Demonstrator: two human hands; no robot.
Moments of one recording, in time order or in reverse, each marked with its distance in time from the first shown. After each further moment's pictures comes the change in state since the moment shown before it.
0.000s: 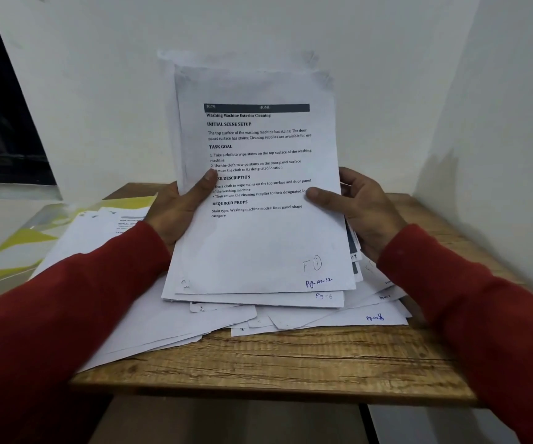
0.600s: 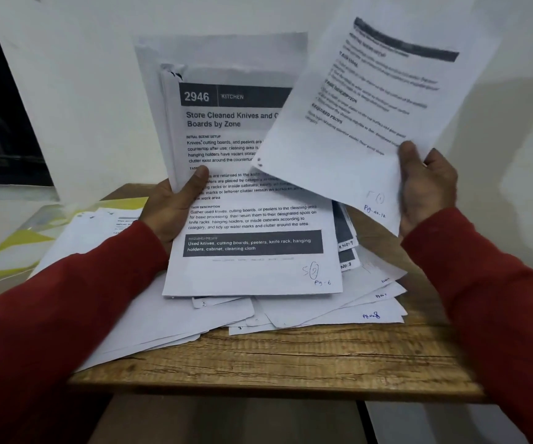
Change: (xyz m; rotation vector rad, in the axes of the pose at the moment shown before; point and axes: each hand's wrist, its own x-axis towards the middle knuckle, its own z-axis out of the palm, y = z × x) left_hand 0.000 0.002 0.002 -0.084 0.027 0.044; right_hand 0.017 -0.019 -0.050 0.184 0.598 -0.254
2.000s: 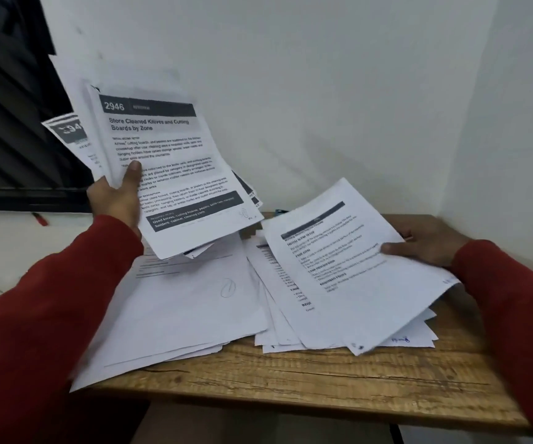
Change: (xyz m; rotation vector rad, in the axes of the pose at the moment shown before) left_hand 0.027 0.068 -0.082 0.159 0.552 0.391; right_hand 0.038 0.014 -0.068 -1.275 -0.891 0.055
